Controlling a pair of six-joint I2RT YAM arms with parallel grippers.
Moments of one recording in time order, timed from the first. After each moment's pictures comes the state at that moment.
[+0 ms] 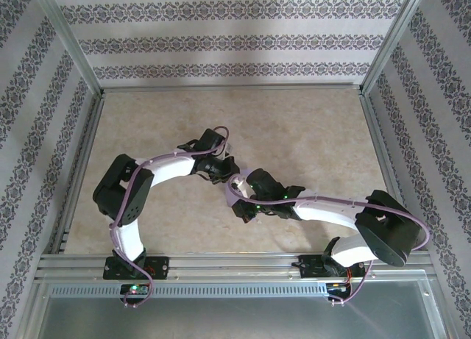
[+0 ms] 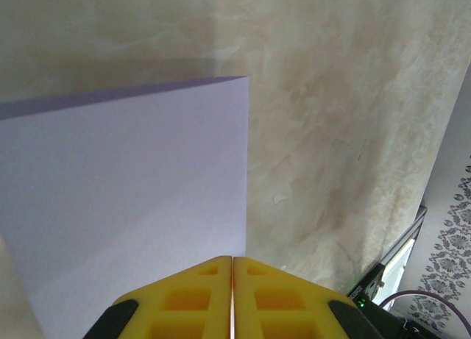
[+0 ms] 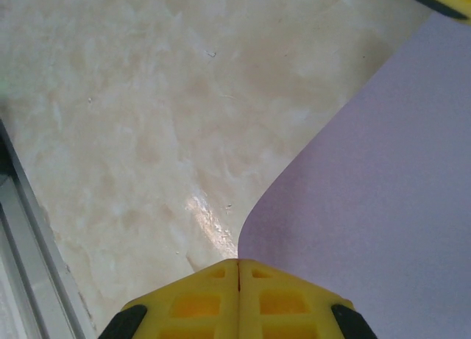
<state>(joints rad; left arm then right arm) -0.56 1.85 1.13 -0.30 0.57 -0.82 0.87 1.40 0.63 -0.08 -0.34 0.33</state>
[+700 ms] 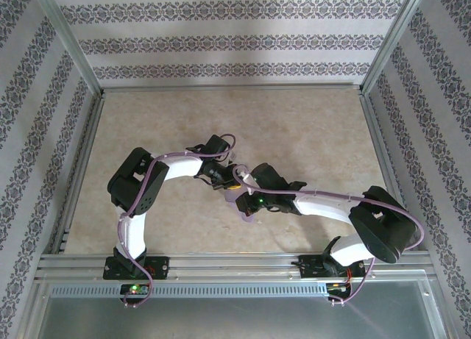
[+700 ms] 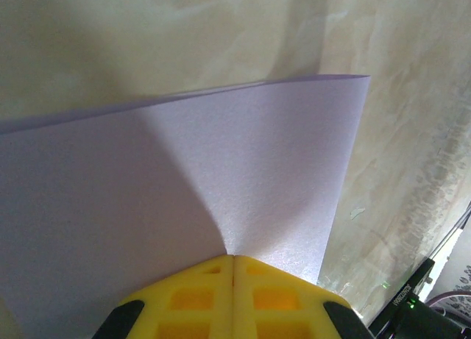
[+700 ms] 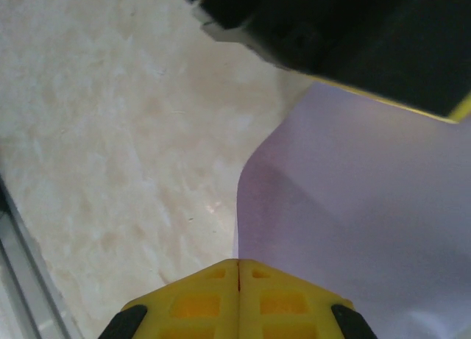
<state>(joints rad) -0.57 1.97 1.14 -0.30 0.58 -0.74 0.78 1.44 0.63 -0.07 -0.38 0.40</state>
